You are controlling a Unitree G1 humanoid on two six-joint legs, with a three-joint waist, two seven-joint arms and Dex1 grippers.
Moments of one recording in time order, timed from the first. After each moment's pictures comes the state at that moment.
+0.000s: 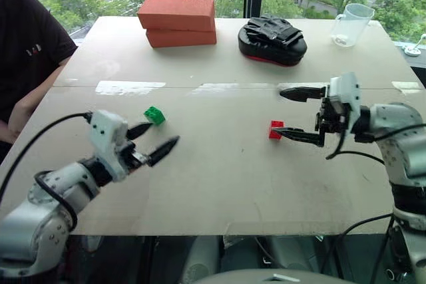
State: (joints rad) left arm 0.05 0.79 0.42 -0.48 -0.72 0.78 -0.48; right arm -0.39 -0.57 -0.13 -0.41 0.50 0.51 1.13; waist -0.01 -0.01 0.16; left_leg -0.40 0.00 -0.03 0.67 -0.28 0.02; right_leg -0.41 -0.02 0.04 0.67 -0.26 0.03
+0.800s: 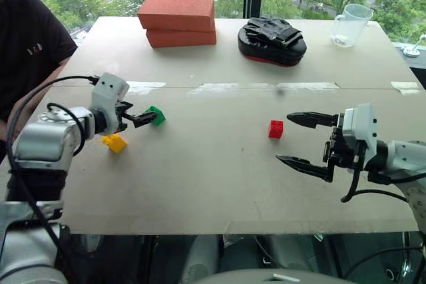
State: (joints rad) left arm -0.57 0.93 0.01 0.24 -0.38 0.78 -0.71; right arm -0.13 -0.70 -0.13 -0.70 0.62 0.58 0.89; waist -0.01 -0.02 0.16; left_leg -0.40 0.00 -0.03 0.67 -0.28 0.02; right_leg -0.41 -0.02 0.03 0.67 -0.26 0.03
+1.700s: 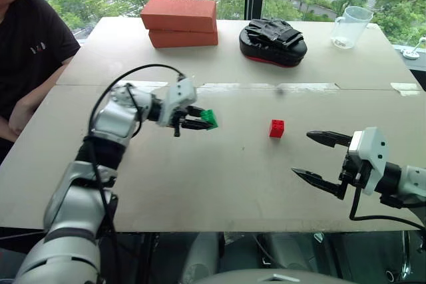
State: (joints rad) left arm -0.93 0.62 -0.34 0.61 -0.09 0.08 -1.40; right arm 0.13 -0.78 -0.26 -0.70 0.58 0.51 0.83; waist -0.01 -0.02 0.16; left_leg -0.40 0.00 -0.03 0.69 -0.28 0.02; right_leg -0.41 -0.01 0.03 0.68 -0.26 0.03
